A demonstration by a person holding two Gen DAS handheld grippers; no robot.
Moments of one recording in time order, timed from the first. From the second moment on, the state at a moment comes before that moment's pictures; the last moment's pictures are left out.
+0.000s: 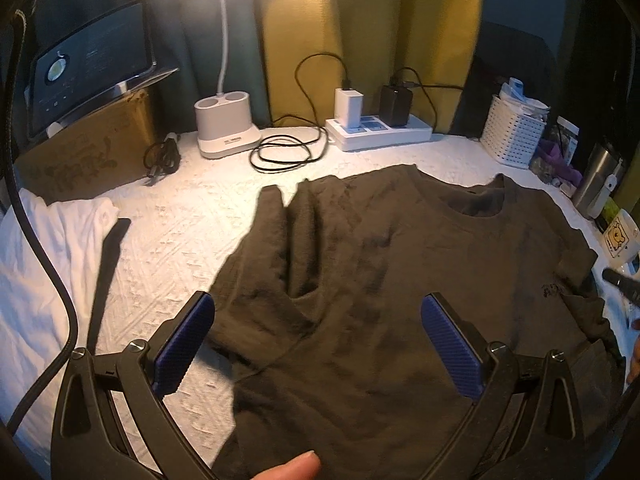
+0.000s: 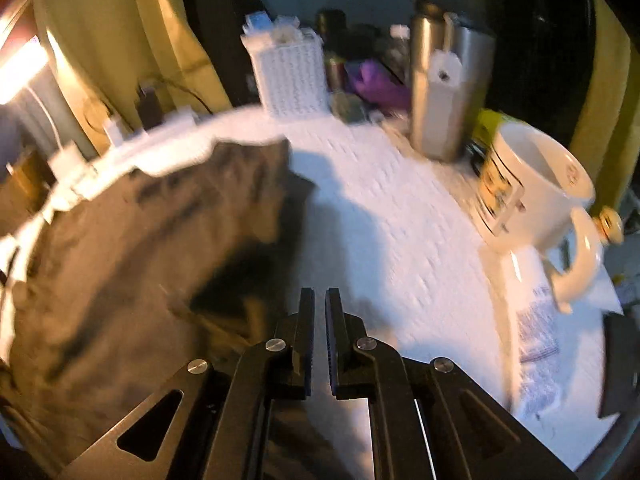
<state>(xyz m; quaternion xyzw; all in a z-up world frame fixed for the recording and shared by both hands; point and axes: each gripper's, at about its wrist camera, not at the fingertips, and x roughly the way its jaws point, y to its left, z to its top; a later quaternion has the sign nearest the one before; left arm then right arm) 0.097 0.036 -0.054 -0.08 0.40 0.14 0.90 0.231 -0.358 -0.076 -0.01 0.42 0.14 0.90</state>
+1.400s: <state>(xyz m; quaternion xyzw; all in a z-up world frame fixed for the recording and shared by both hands) 0.077 0.161 -0.095 -0.13 0.37 0.13 0.91 0.249 -0.277 -0.077 -0.03 0.43 0.17 0.89</state>
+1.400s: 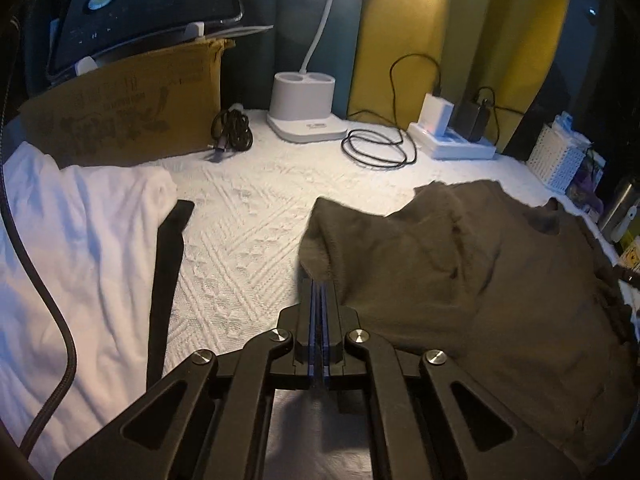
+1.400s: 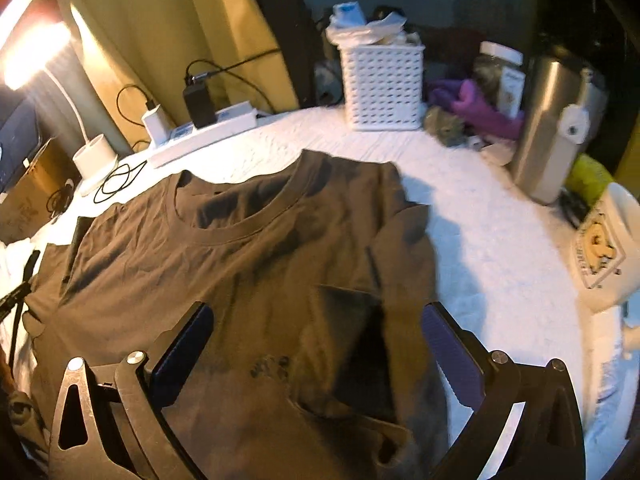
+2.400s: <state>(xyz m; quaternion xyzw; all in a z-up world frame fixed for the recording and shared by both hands) 0.060 0.132 -0.038 -0.17 0.31 0.05 0.93 0.231 -0.237 -0.090 -0.08 0.44 0.22 0.87</state>
